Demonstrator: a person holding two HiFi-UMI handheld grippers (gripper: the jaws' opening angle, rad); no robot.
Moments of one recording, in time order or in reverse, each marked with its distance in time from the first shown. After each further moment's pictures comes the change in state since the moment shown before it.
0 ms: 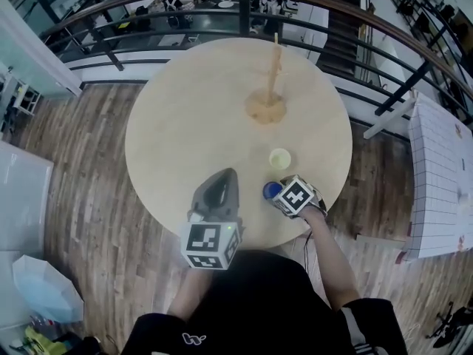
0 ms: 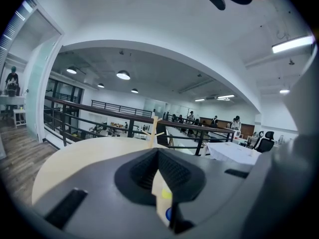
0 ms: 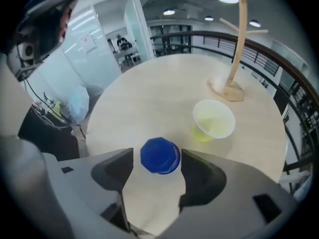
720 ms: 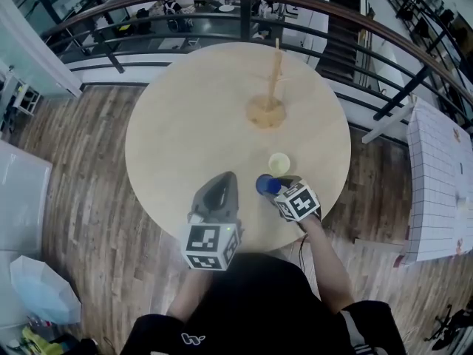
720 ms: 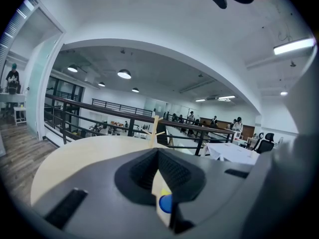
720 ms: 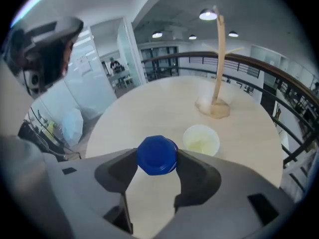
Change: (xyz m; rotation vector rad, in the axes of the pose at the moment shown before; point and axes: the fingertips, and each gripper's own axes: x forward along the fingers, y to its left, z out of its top) left arm 0.001 0.005 -0.004 -0.020 0.005 -0.002; right arm -0.030 -0.003 0.043 0.102 -0.259 -0.044
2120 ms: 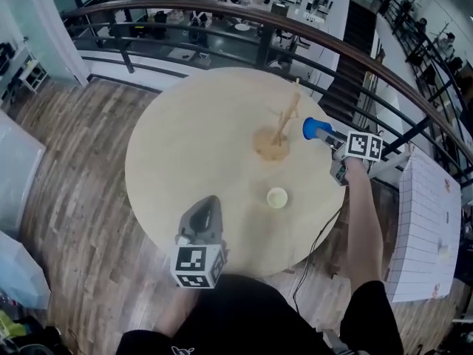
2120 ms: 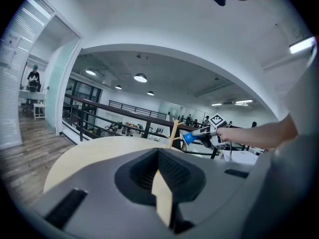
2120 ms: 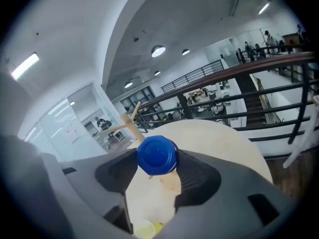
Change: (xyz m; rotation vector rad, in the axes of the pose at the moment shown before) left arm -0.006 0.053 0.003 -0.086 -0.034 0.167; right arm -0.112 -0.256 0.202 0.472 -0.445 0.040
